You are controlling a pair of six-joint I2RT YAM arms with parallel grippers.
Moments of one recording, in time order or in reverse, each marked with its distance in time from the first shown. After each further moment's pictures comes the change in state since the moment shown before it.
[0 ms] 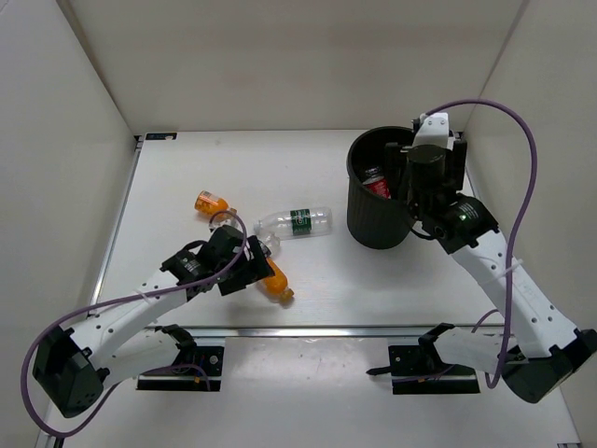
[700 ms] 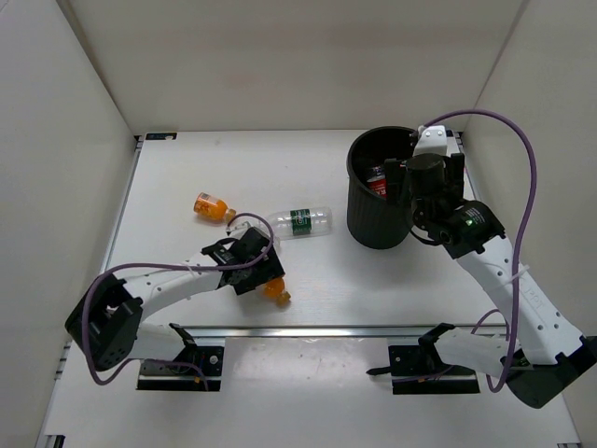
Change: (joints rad) left arm -0.065 0.301 -0.008 0.191 -0.119 -0.111; right arm 0.012 -0.041 0.002 -0.205 -0.074 0.082
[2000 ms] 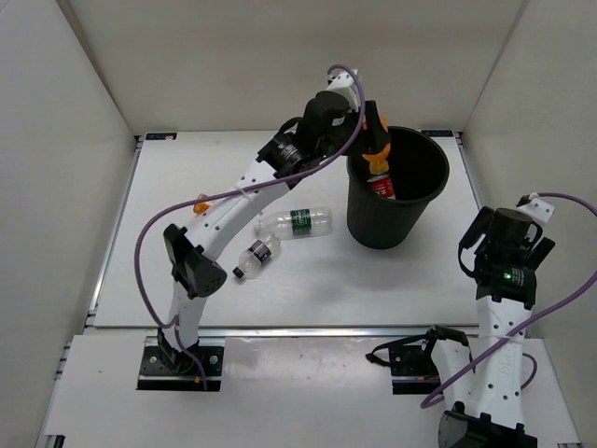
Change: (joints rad) left arm -0.064 0.697 1.565 -0.054 0.087 0.521; right arm -0.821 -0.391 -0.431 -0.035 -0.242 0.084
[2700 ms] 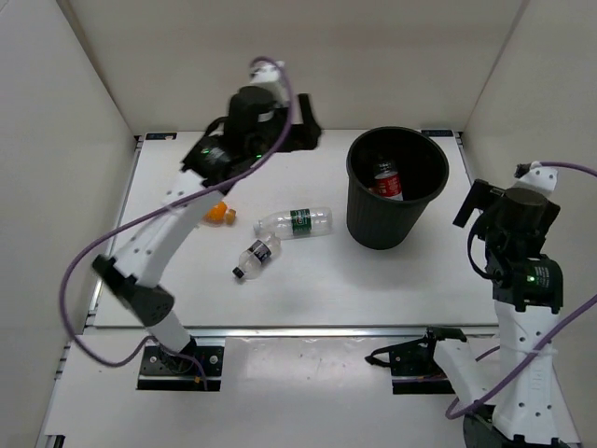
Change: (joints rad) left arm 0.112 -0.263 -0.200 -0.085 -0.061 0.138; right arm 0.182 0.063 0.280 -0.112 -0.051 -0.031
